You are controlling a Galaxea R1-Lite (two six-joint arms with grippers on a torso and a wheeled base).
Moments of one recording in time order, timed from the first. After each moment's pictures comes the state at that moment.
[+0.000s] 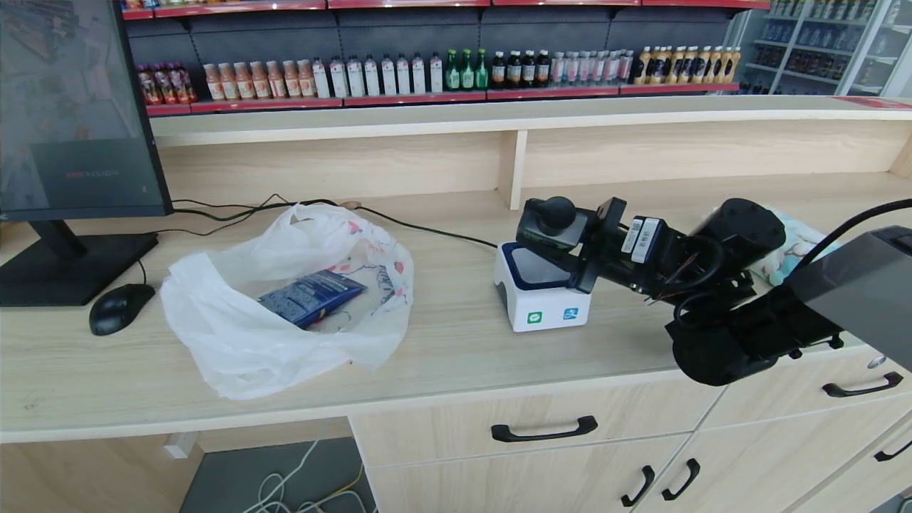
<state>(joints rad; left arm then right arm) 0.00 0.00 0.00 0.00 0.00 -0.01 0.32 2.16 -1.09 -1.57 0.90 -0.60</state>
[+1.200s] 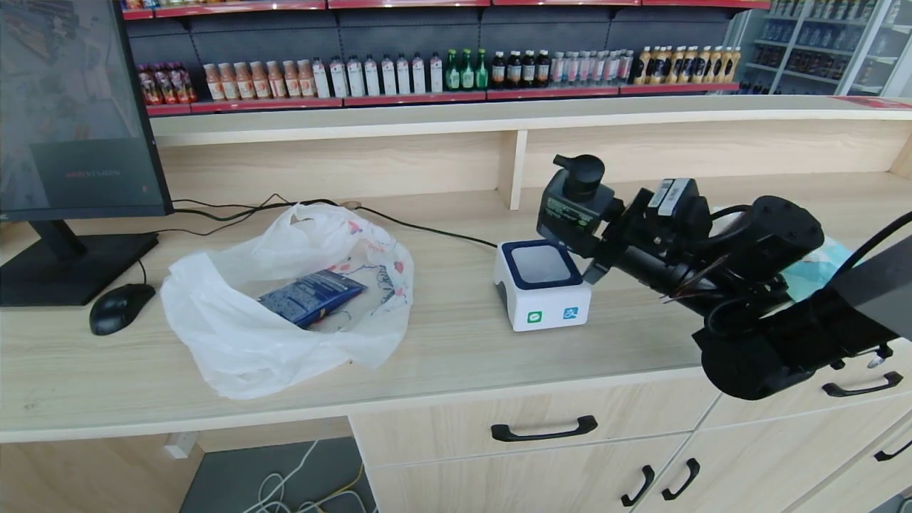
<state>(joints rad) 0.00 0.00 0.00 0.00 0.00 -0.01 0.32 2.05 -0.95 -1.57 0.63 -0.36</state>
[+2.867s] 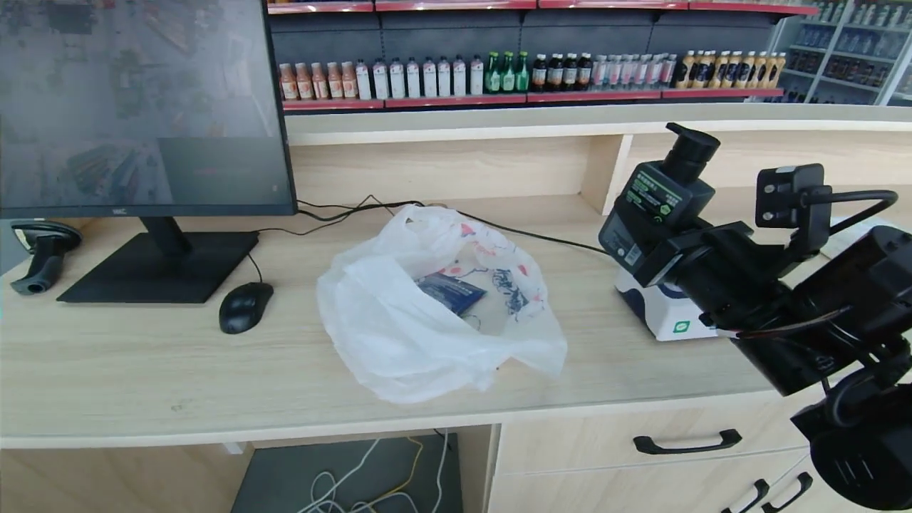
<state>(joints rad) 0.00 0.00 0.00 0.00 0.00 0.00 0.44 1.77 -0.57 -1.57 -0.02 -0.01</state>
